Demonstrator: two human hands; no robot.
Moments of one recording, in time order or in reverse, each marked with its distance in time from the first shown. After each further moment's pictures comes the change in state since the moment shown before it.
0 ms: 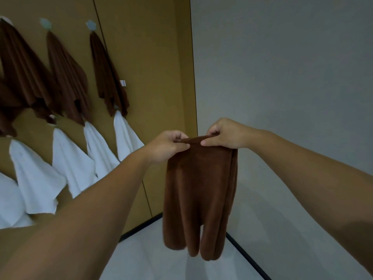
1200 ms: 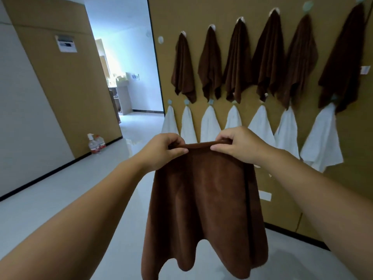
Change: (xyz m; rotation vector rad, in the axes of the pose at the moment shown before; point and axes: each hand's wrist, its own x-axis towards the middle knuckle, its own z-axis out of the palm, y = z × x) left_hand -0.431 -0.033 -0.164 0.538 0.910 -0.546; right_hand 0.025 -0.338 0.251 0.303 -0.335 -0.910
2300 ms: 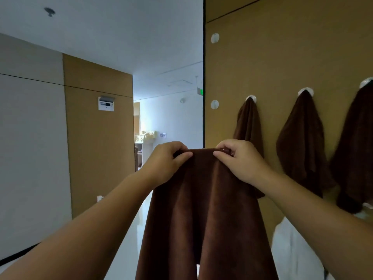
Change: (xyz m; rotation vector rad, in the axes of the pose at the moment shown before) left_hand 0.436 -0.293 -0.261 0.110 0.459 0.159; right_hand 0.608 0.021 0.121 0.028 0.342 -0.311
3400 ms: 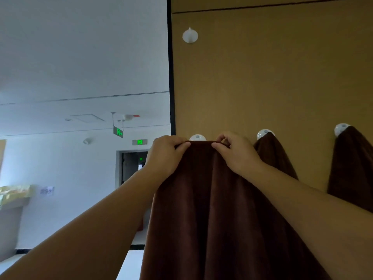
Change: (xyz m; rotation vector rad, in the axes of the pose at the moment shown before) left_hand 0.502 -0.225 0.154 -0.302 0.187 0.453; right_hand 0.383 0.254 0.098 -0.505 0.487 0.165
